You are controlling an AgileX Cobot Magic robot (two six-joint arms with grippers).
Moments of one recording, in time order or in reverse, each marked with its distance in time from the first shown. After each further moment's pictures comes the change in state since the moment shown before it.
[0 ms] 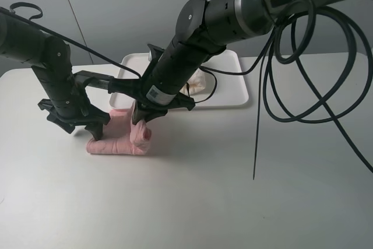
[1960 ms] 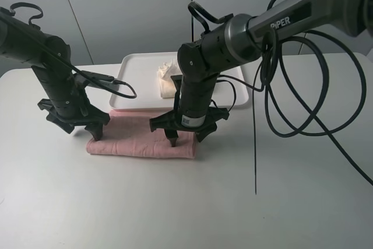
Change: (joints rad) left arm 0.000 0.000 0.000 0.008 0.004 -0.007; right arm -0.002 0.093 0.062 -0.599 0.041 0.369
